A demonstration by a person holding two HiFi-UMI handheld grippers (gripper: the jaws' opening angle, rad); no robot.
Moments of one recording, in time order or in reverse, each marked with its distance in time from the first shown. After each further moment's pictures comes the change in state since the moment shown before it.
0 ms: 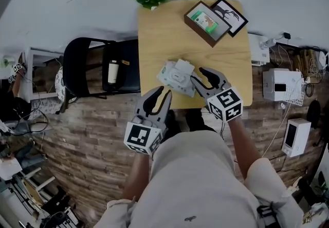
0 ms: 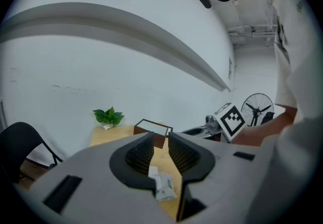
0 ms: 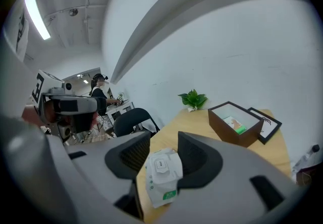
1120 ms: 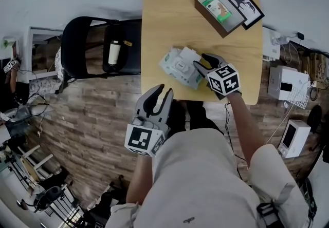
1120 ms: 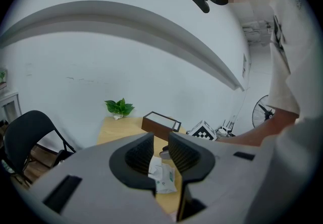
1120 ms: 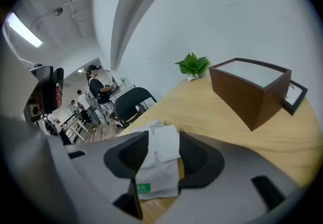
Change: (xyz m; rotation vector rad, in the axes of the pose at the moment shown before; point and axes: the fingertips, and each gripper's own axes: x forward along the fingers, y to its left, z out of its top) left arm 0.002 0.007 -0.028 -0.081 0.053 0.129; right arm 0.088 -0.052 -0.099 0.077 0.233 0.122
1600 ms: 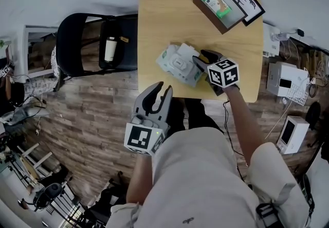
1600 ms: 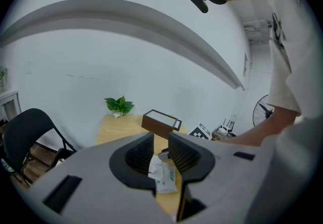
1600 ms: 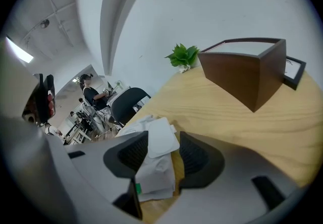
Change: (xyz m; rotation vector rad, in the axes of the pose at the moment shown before) left arm 0.011 0.002 -0.009 -0.010 0.014 0.002; right arm 0.019 -0.020 -0.021 0.137 0.026 0.013
